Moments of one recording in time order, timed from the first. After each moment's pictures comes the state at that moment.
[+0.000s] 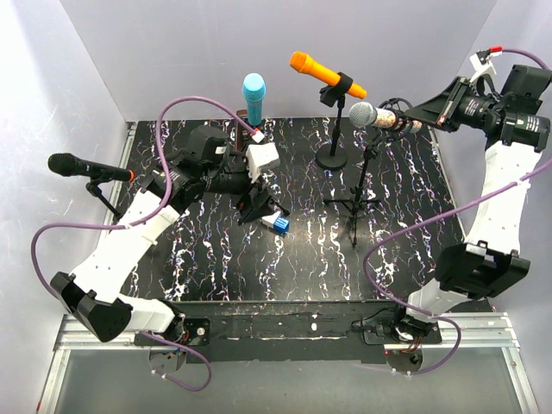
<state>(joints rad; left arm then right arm) -0.61 1.32 1.51 -0.85 0.54 0.42 -0.30 1.61 2.00 -0.89 -1.03 0.34</state>
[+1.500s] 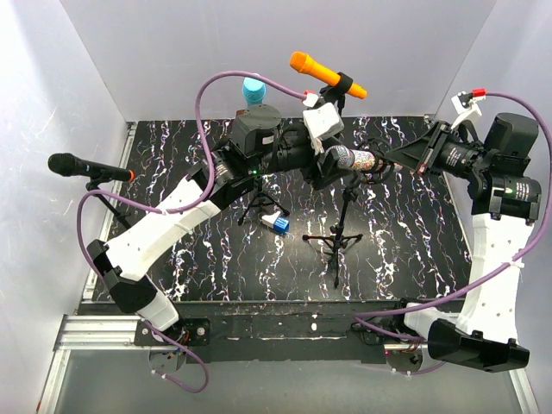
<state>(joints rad) -0.93 1.58 1.88 -0.40 0.34 0.15 -0.17 1.12 1.58 -0.88 -0.93 0.40</state>
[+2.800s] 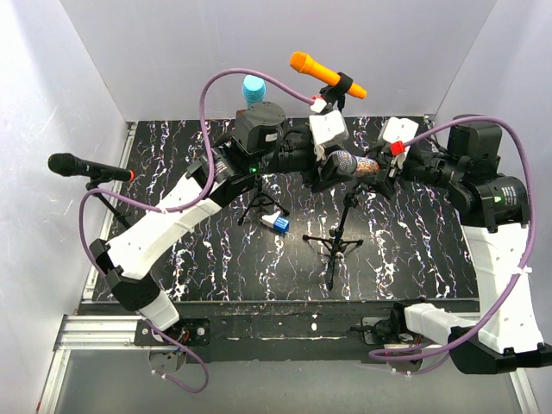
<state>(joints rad) -0.94 1.60 1.95 -0.50 0.43 0.23 0.19 1.10 1.67 -1.02 -0.76 -0.72</state>
